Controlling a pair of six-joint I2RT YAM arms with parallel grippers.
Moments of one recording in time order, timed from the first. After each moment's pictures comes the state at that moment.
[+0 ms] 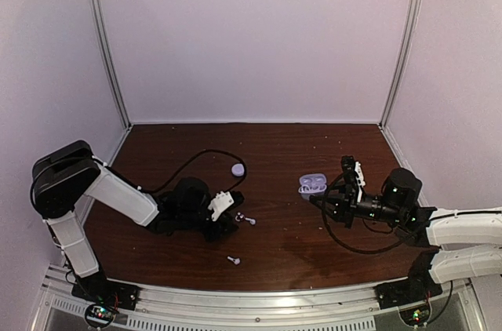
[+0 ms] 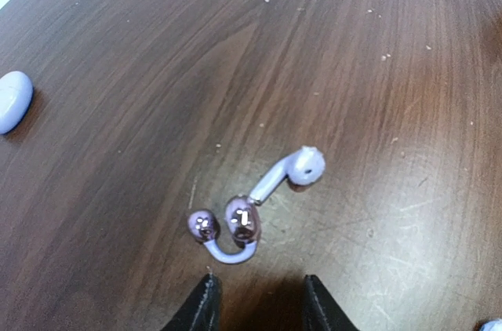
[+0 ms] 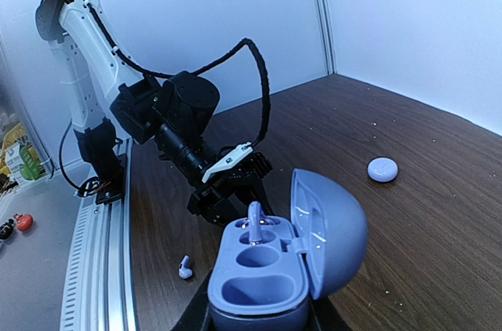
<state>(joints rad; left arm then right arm) -0.87 1.78 0.65 0.43 0.18 0.19 0.70 1.00 0.27 0.65 -0.49 0.18</state>
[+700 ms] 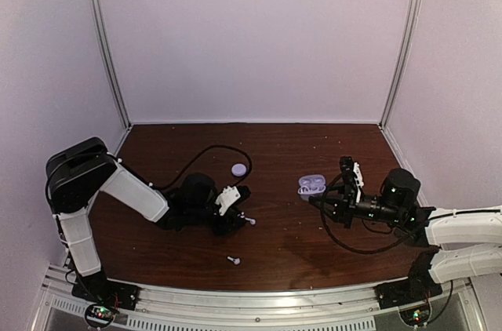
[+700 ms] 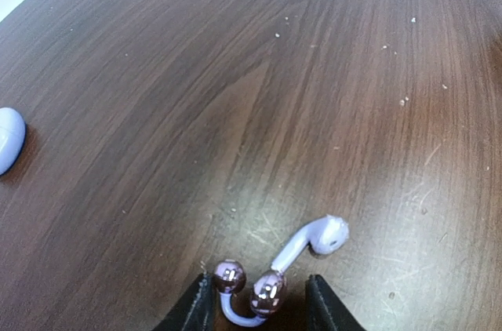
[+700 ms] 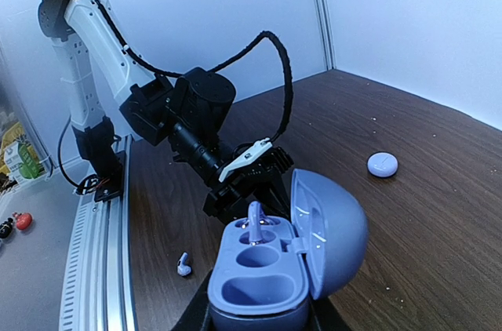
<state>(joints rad) -0.85 1.88 0.73 0.50 0.23 0.18 0.70 1.01 0.27 0.65 -0.49 0.18</state>
